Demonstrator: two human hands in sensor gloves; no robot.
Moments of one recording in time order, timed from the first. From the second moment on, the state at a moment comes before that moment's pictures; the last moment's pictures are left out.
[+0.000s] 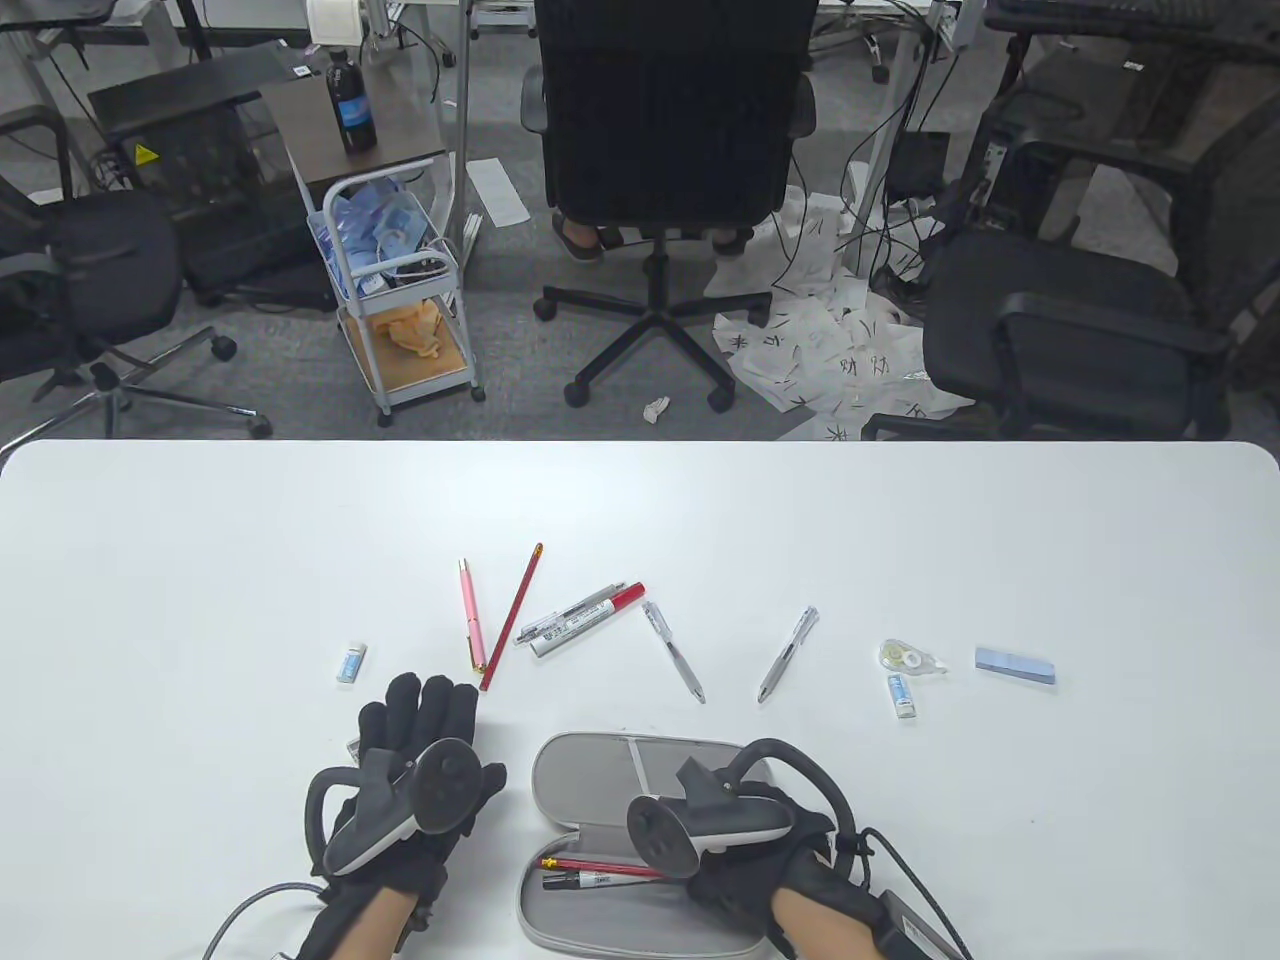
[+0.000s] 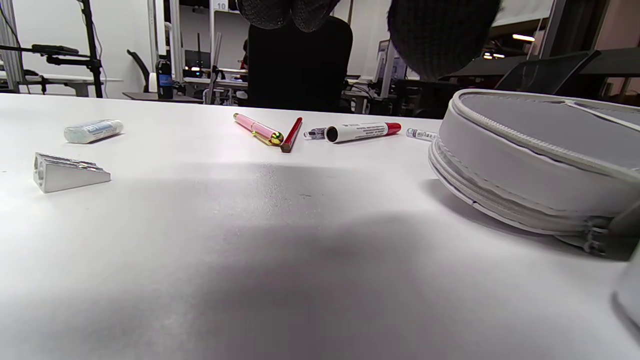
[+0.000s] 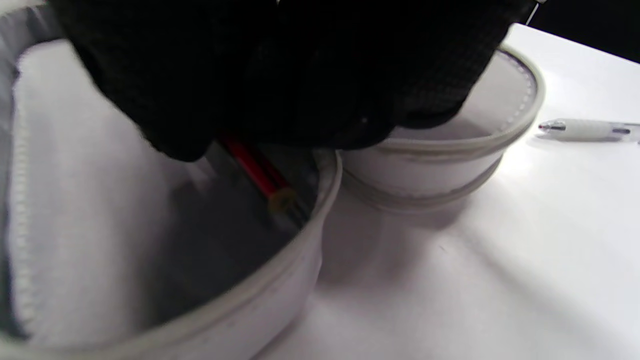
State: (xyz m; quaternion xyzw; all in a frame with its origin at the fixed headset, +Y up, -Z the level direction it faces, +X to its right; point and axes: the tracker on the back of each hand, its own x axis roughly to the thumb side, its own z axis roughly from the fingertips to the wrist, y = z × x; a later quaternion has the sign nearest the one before) left_hand -0.215 -0.726 -0.287 -0.03 -0.09 0.03 1.00; right_hand 0.042 -0.732 -0.276 -0.34 -0.19 -0.91 0.13
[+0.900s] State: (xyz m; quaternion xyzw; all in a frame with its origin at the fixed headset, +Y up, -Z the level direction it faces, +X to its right) left_hand -0.218 -0.730 -0.289 -0.05 -0.08 0.04 0.99; right_hand 0.160 -0.733 -0.433 0.10 -0.17 -0.98 0.01
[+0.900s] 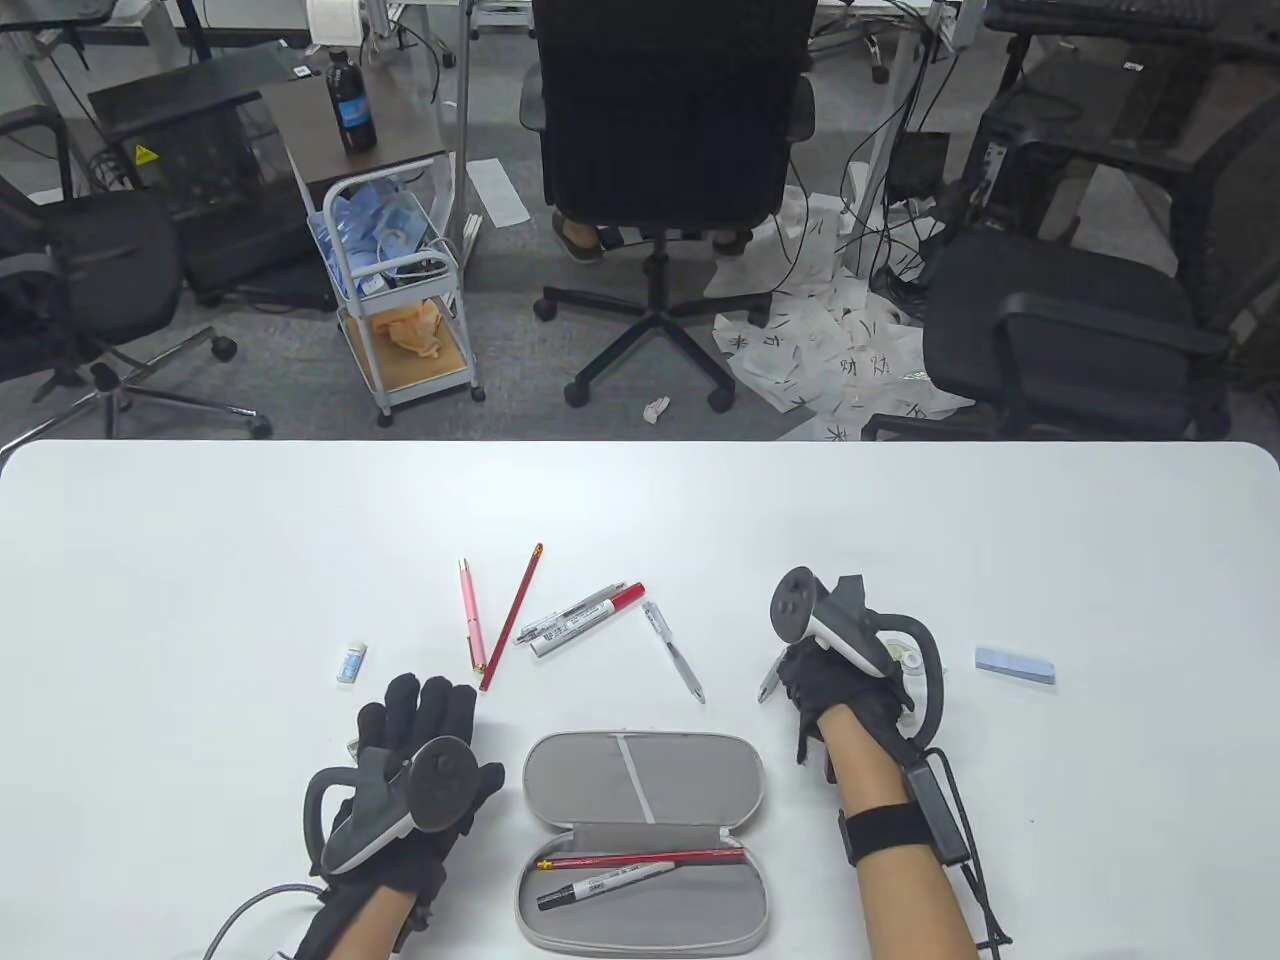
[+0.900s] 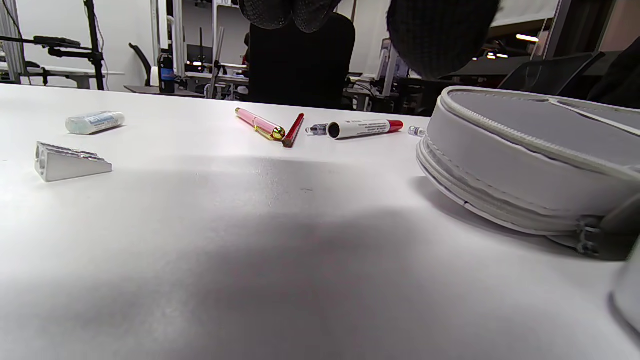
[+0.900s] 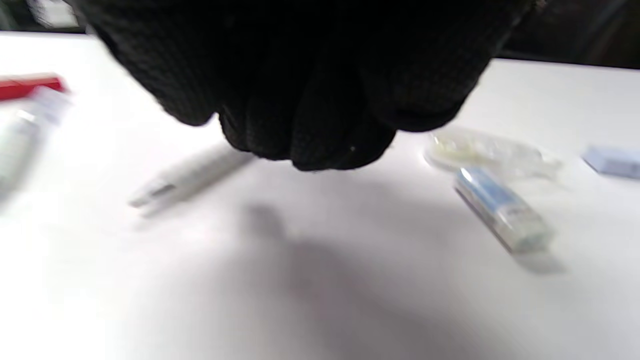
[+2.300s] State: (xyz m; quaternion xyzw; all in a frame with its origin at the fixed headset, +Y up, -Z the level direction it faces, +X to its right) left_hand -0.213 -0.727 -0.287 -0.05 -0.10 0.03 0.99; right_hand 0.023 -0.716 -0.287 -0.42 -0.19 -0.89 0.00
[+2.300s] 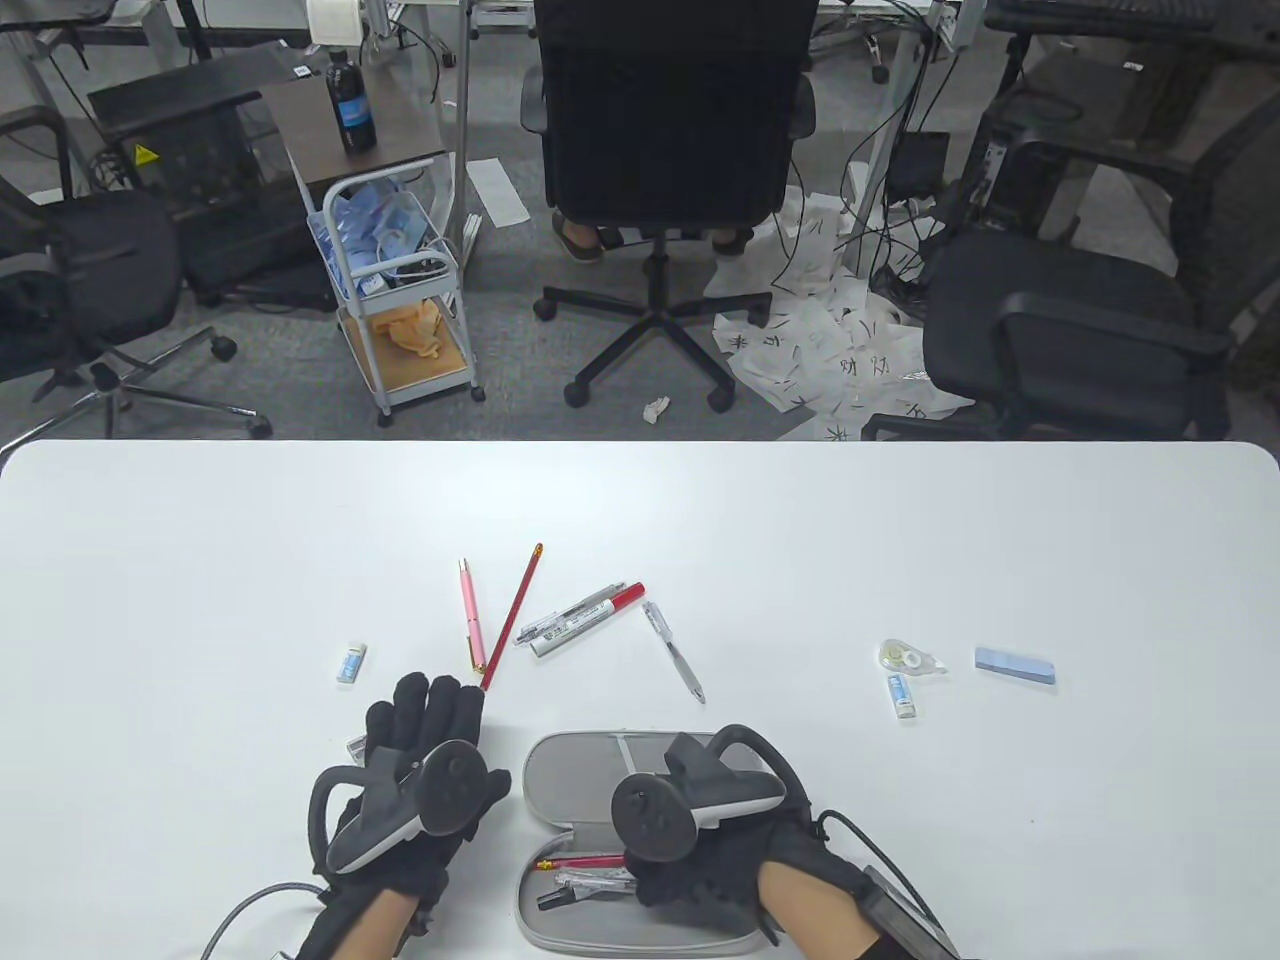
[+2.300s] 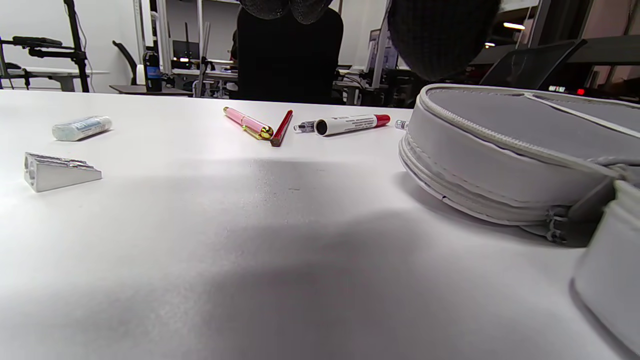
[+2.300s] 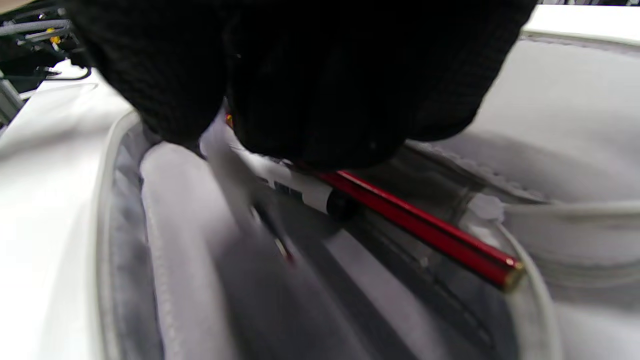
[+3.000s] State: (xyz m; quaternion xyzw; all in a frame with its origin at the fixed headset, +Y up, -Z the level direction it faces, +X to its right) left_hand -0.216 -0.731 -0.290 -0.06 -0.10 0.04 0.99; right_hand 0.039 -0.731 -0.463 -0.06 -0.17 -0.98 0.12
